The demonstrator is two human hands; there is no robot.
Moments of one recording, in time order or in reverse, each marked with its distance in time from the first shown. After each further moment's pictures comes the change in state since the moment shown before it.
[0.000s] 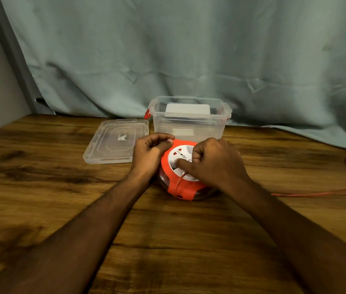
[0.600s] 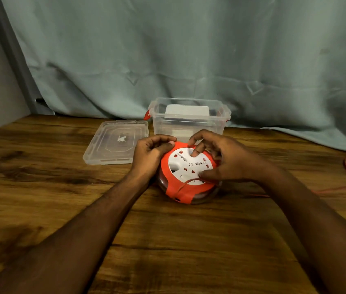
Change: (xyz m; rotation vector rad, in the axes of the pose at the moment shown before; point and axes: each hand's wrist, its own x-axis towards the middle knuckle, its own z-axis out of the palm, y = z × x) left_hand -0.003 0.004 0.001 0.014 -0.040 -0.024; right_hand 0.017 0.039 -0.038 0.232 -0.376 -0.203
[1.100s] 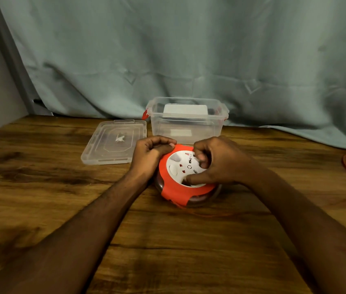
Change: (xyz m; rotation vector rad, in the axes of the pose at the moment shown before) left_hand 0.000 -0.001 0.001 0.015 -0.038 0.029; right_hand -0.003 -0.018 0.013 -0.178 0.096 0.042
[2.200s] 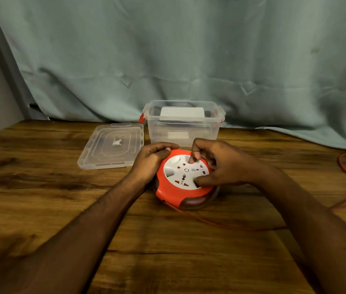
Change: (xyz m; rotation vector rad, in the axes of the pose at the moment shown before) left_hand 0.001 0.001 0.003 0.084 -0.104 -0.109; right_hand 0.003 0.021 -0.008 0.165 -0.143 -0.067
